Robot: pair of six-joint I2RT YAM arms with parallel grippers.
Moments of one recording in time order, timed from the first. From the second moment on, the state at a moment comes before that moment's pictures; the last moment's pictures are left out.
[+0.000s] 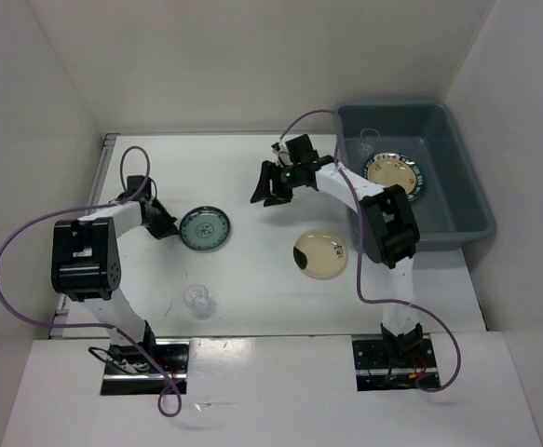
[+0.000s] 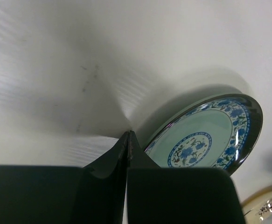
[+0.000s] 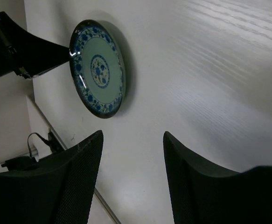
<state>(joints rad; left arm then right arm) 0.11 1.74 0.98 -0.34 0.14 -0.66 0.45 2.12 1.65 -0.38 -0.59 0.52</state>
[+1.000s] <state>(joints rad) 0.09 1.70 0.92 -0.33 0.18 -0.69 0.59 2.45 1.91 -0.42 -0.72 0.54</state>
